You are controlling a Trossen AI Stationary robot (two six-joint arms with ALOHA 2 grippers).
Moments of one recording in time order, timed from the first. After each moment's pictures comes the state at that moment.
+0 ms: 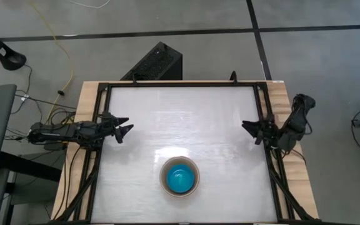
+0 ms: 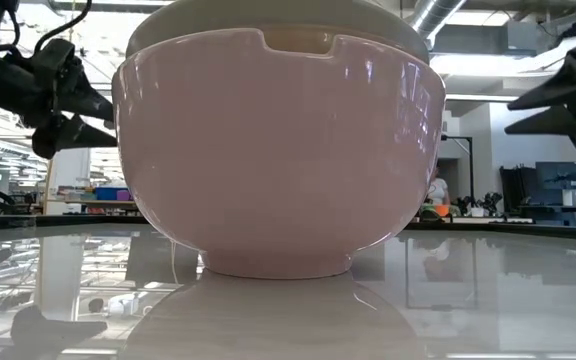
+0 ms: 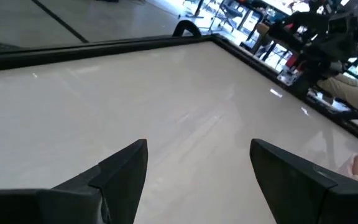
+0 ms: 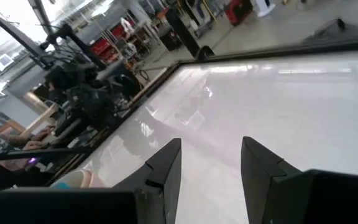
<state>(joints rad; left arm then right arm) -0.10 0.01 0.14 -0.35 -0.58 -0.54 0.89 0.03 0.23 -0.76 1.31 1.18</state>
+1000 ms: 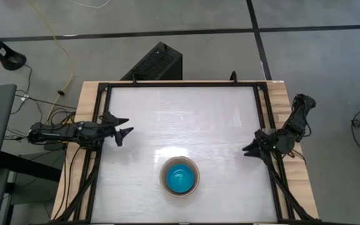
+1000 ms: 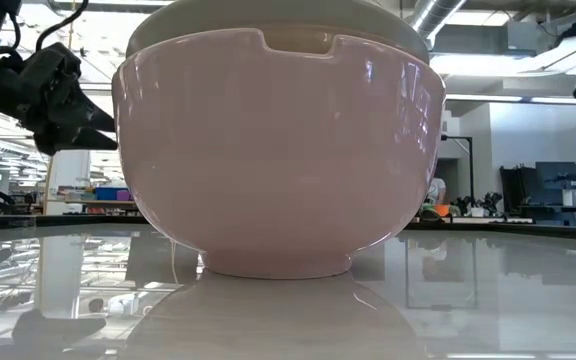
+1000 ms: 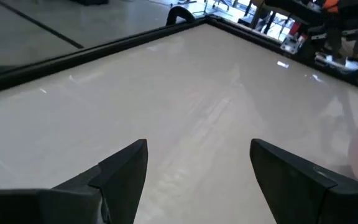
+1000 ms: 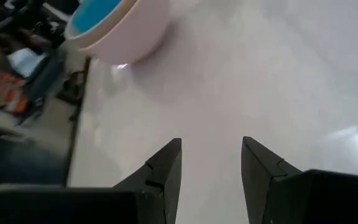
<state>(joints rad) -0.10 0.01 0.14 -0.41 -0.55 -0.40 0.88 0.03 0.22 -0.81 0.57 1.05</state>
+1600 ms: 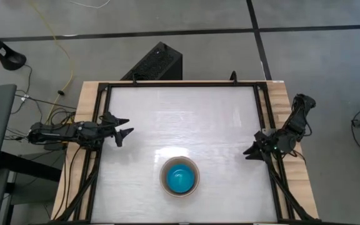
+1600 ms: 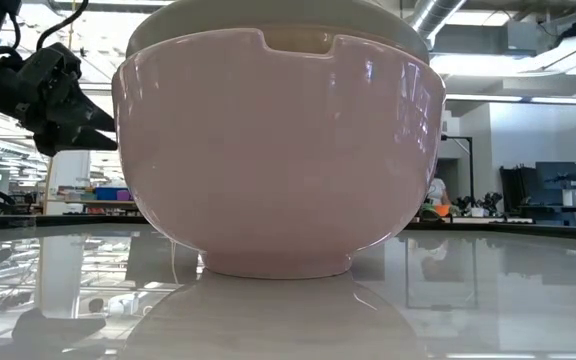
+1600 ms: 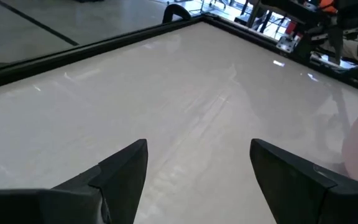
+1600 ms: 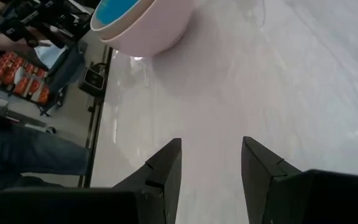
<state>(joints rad) -0.10 0.01 0.14 -0.41 -0.53 -0.40 0.89 0.03 0.22 -0.75 0.47 1.05</state>
